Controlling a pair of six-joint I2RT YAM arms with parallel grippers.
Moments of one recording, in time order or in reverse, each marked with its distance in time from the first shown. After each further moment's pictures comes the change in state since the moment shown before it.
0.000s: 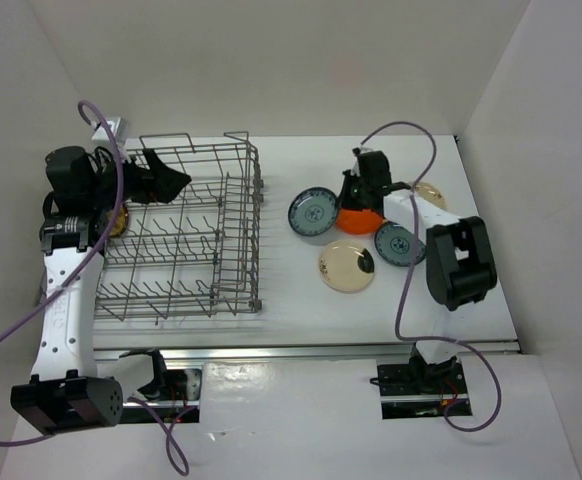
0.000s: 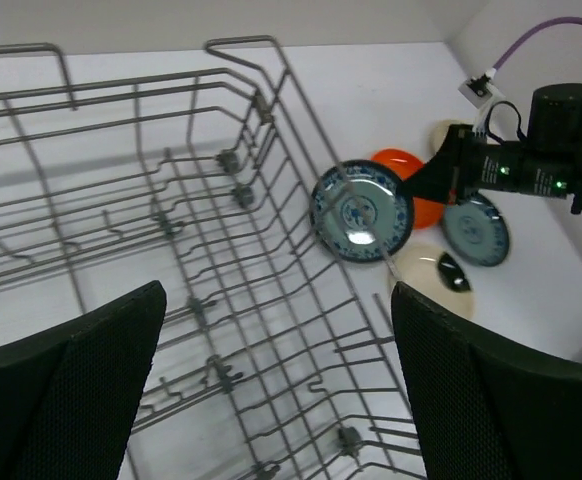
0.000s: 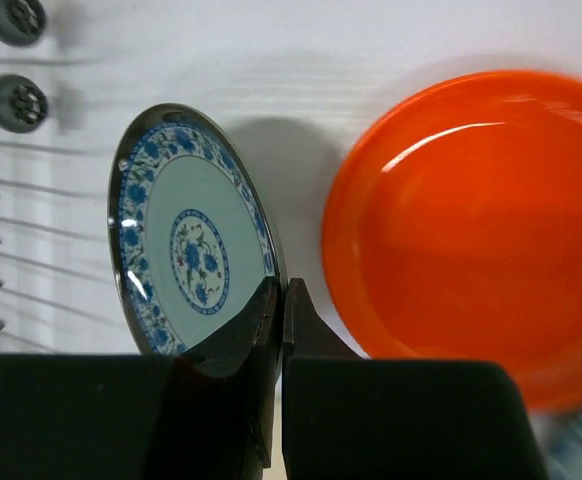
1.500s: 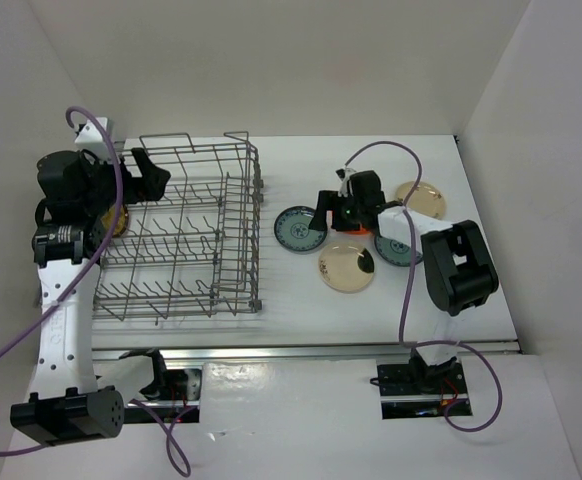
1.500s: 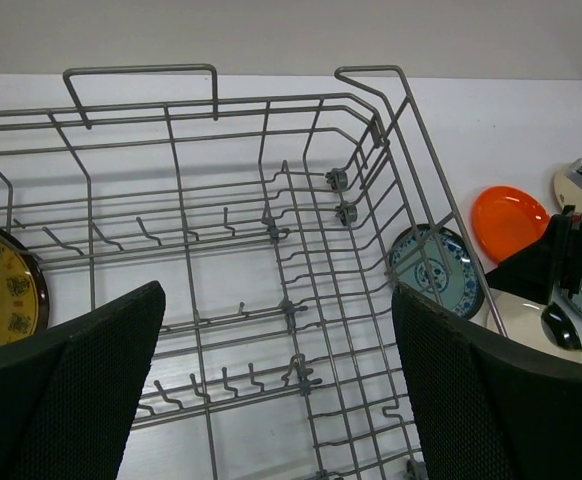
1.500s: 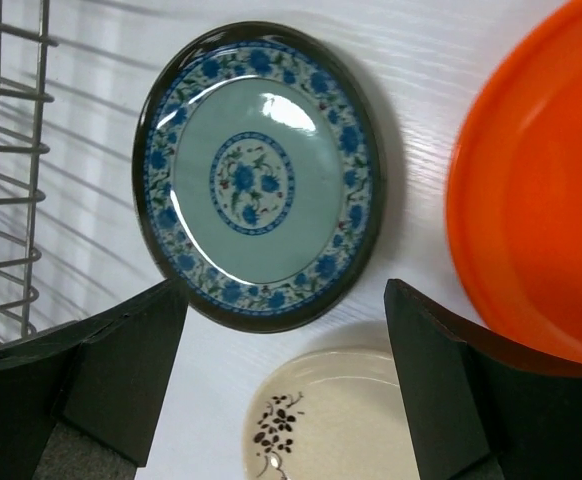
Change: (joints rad) left arm 0.004 -0.049 0.024 -0.043 -0.246 0.068; right arm 0.024 -0.088 -0.190 0.104 -0.206 -0.043
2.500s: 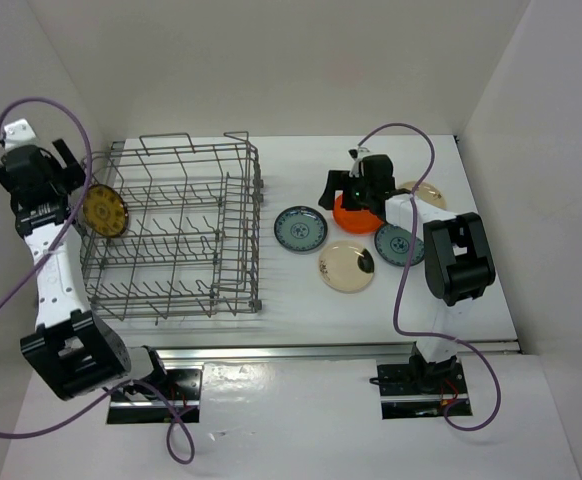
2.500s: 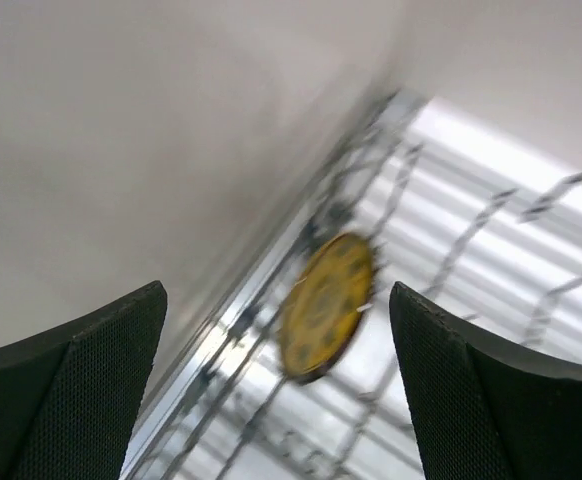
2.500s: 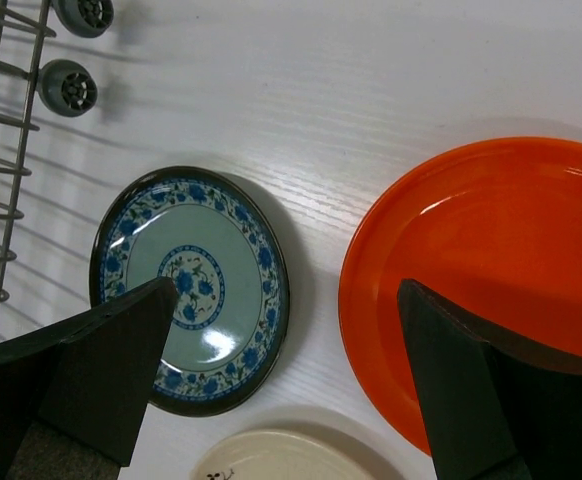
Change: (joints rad) left arm 0.325 0.266 -0.066 0.271 -0.534 0.057; right arm -0.078 0.072 0.125 0.066 0.047 -0.072
